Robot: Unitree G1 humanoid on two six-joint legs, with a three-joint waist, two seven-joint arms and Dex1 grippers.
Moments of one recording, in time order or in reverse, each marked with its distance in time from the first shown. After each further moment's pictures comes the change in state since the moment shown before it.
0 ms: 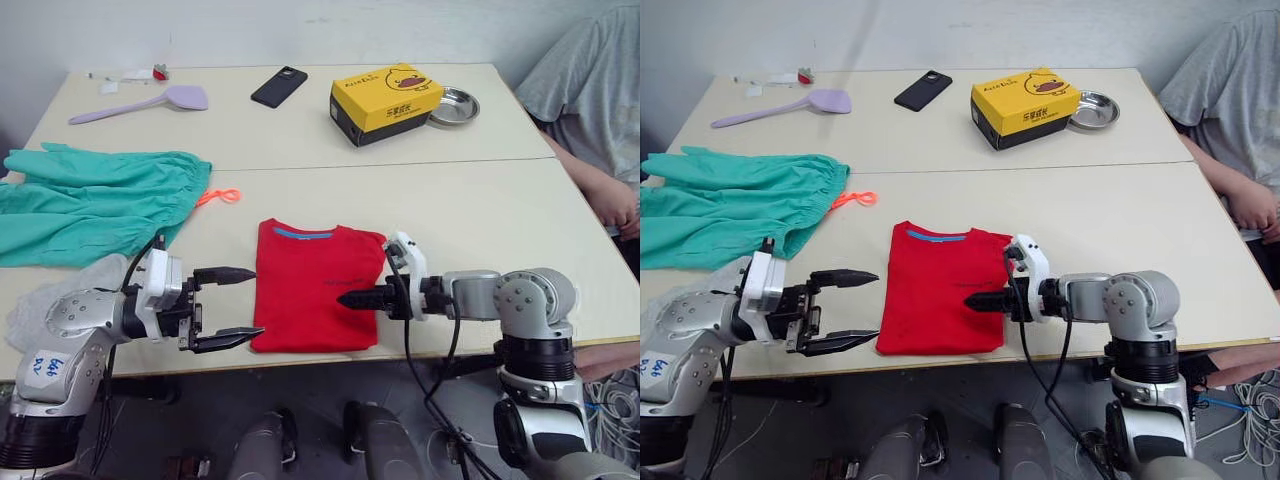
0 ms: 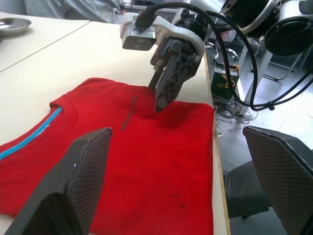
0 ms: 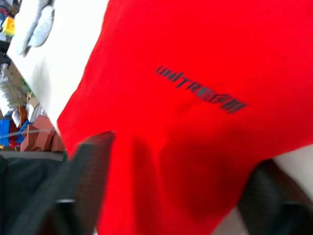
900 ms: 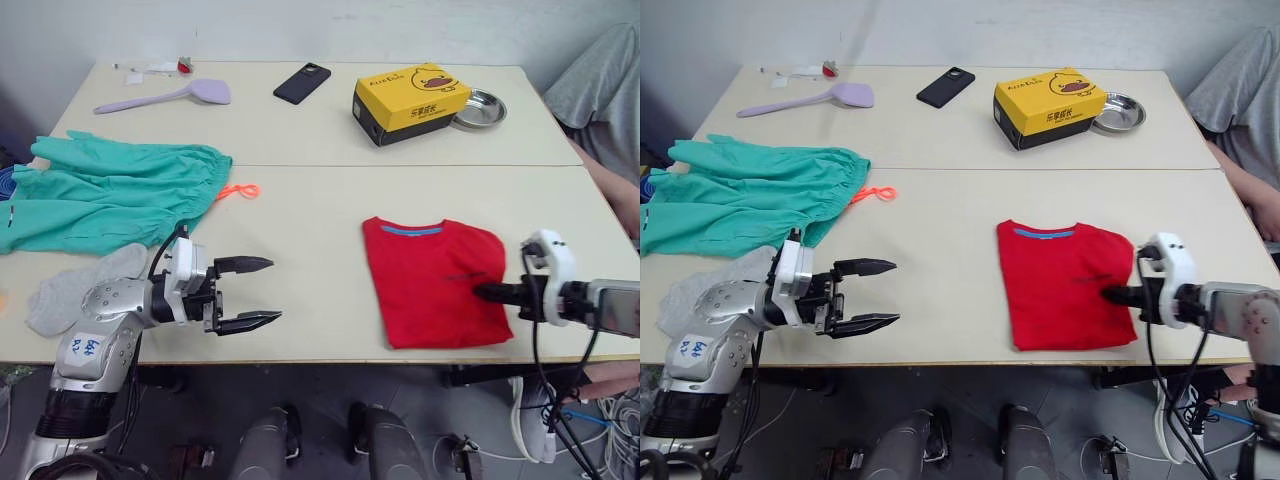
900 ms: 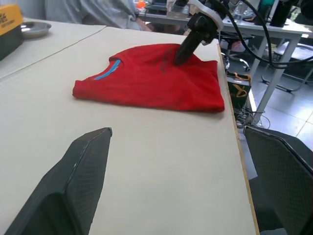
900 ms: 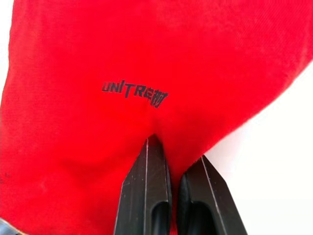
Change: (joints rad) left arm -0.174 -0.090 -0.118 0.158 0.063 -0.059 -0.012; right arm 0.239 -0.659 -0.141 0.277 -0.168 -0.441 0.345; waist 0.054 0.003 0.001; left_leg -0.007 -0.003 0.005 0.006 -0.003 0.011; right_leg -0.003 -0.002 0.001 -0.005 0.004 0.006
